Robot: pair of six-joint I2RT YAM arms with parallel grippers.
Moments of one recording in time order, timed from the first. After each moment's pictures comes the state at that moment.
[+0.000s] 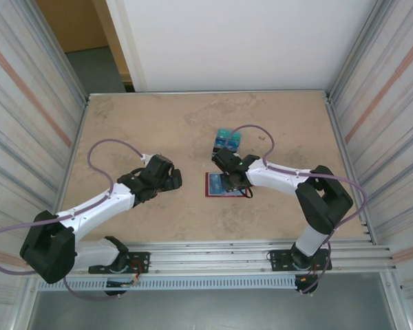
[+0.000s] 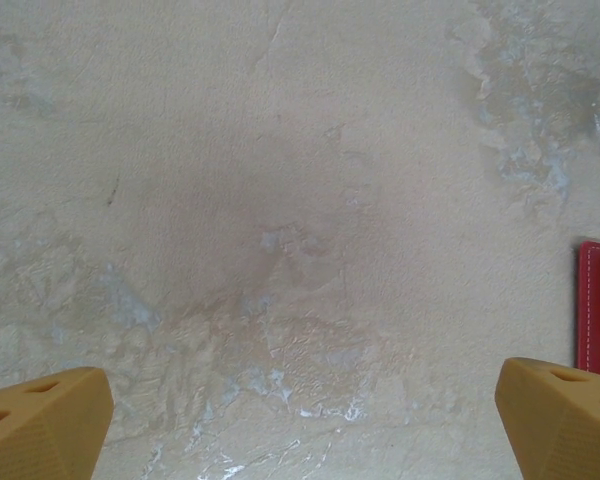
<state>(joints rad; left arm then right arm) -0.65 1.22 0.72 -0.48 -0.31 -0.70 0.77 1.67 1.04 -0.64 0.23 0.54</state>
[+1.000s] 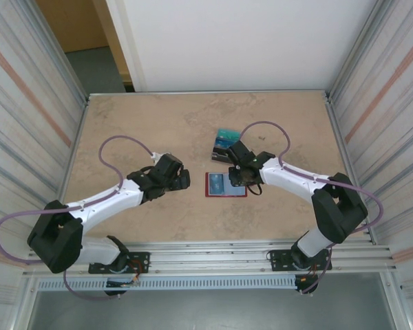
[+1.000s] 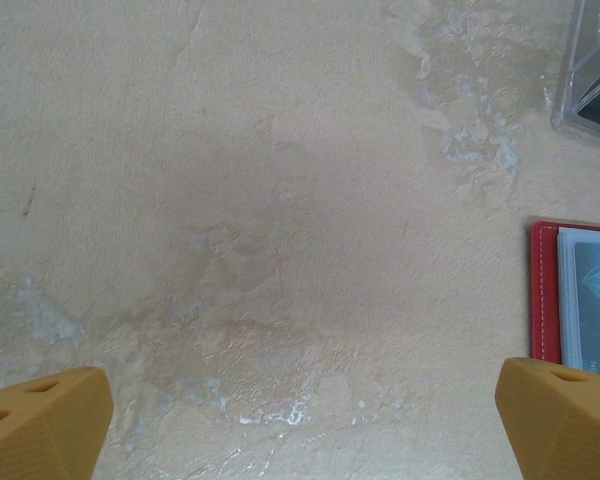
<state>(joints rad) -0.71 1.31 0.77 -0.45 -0.31 -0.70 0.69 1.57 1.01 -0.62 0.13 0.57</state>
